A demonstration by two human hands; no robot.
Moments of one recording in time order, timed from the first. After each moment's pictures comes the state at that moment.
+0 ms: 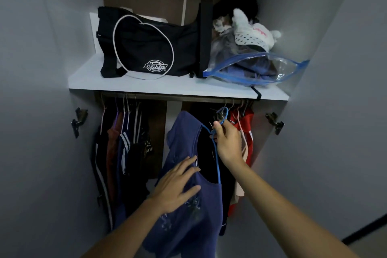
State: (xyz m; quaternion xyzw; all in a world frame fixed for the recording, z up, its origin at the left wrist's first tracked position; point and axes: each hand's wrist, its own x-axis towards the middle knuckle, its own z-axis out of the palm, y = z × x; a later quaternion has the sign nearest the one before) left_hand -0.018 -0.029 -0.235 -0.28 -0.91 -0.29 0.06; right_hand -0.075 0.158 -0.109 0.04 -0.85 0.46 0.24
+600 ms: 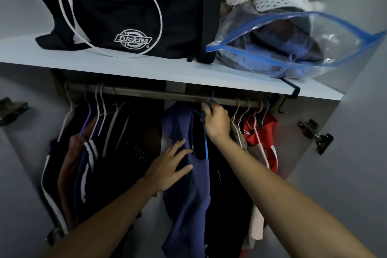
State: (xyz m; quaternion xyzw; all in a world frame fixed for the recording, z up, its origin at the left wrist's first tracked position) left_hand -0.242 -0.026 -0.325 -0.21 -0.93 -0.27 0.10; right_hand -0.323 0.146 -0.194 0.10 -0.86 0.41 0.28
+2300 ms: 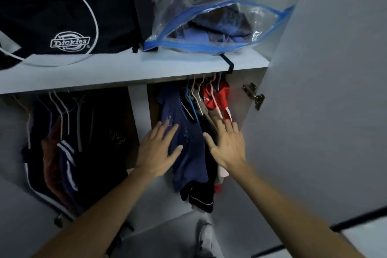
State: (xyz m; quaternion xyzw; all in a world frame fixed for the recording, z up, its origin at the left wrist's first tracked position) left_hand -0.172 0.032 -0.257 -0.20 -0.96 -0.13 0.13; right_hand -0.142 0.280 -0.214 -0.02 -0.97 0.12 0.19
